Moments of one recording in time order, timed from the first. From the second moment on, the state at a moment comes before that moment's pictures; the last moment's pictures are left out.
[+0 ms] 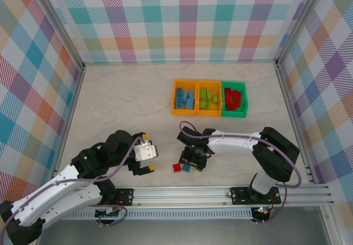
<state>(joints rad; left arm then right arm) -0.85 0.64 0.67 -0.76 0.11 0.54 1.02 1.63 0.89 -0.64 -0.24 1.32</state>
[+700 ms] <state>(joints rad) -0.85 0.51 0.61 -0.76 0.25 0.67 0.88 1.41 0.89 -0.64 -0.06 1.19</state>
